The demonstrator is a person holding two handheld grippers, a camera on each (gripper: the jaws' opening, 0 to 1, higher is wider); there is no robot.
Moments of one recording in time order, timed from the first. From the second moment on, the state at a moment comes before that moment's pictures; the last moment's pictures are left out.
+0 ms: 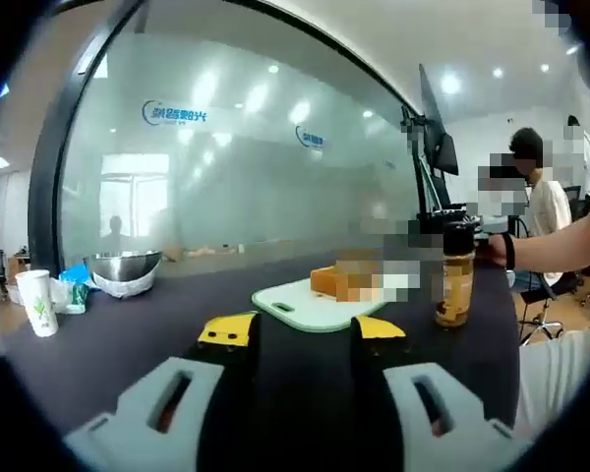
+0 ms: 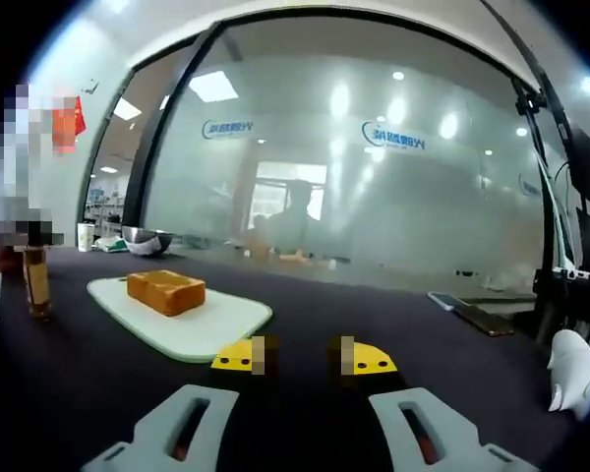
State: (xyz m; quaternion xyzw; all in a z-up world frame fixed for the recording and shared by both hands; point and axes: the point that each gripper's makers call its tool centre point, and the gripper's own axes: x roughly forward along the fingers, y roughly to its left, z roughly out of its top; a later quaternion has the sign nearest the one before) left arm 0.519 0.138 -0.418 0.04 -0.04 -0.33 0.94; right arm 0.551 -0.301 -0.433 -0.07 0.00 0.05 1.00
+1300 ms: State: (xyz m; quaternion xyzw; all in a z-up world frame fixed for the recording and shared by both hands) left arm 0.478 0.085 -0.398 0.01 -0.07 -0.50 0.86; right arm 0.551 -0.291 -0.434 -0.06 0.00 0.08 1.00
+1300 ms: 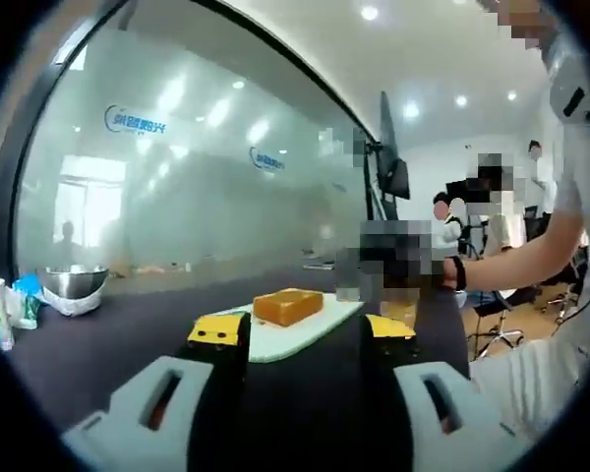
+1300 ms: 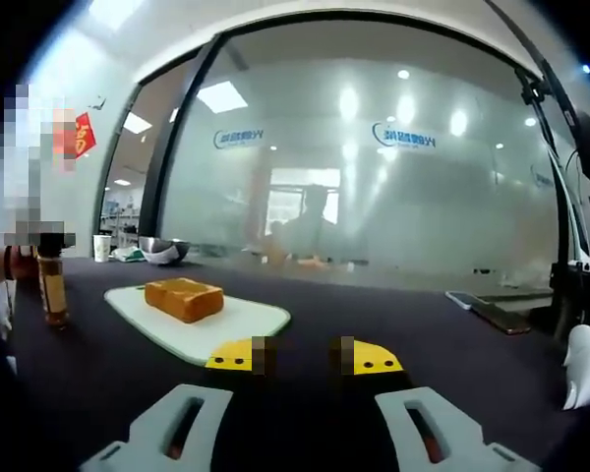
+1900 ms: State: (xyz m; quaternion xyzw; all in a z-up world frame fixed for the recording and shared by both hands) left arm 0.462 -0.034 -0.425 0.05 -0.01 -0.63 0.77; right arm 0.550 -0.290 -0.434 -0.06 0.00 0.08 0.99
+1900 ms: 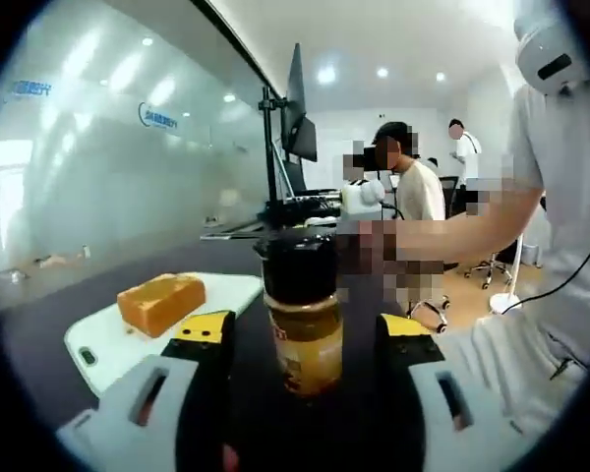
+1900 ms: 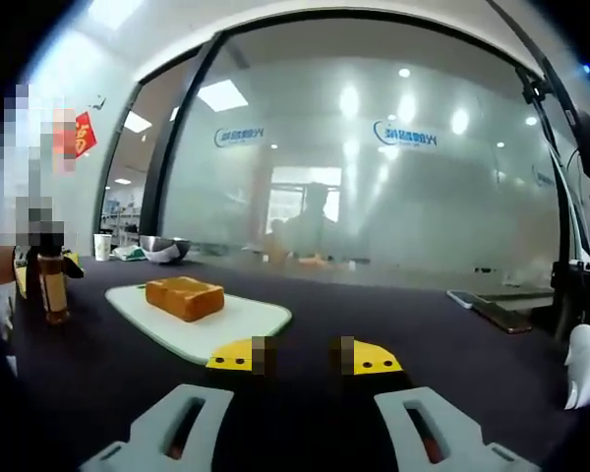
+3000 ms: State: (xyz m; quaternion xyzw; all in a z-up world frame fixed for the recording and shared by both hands) left arm 0.462 -0.041 -0.430 0.04 -0.01 -0.66 0.75; right arm 0.547 -0.247 -0.426 -0.02 0.00 0.21 0.98
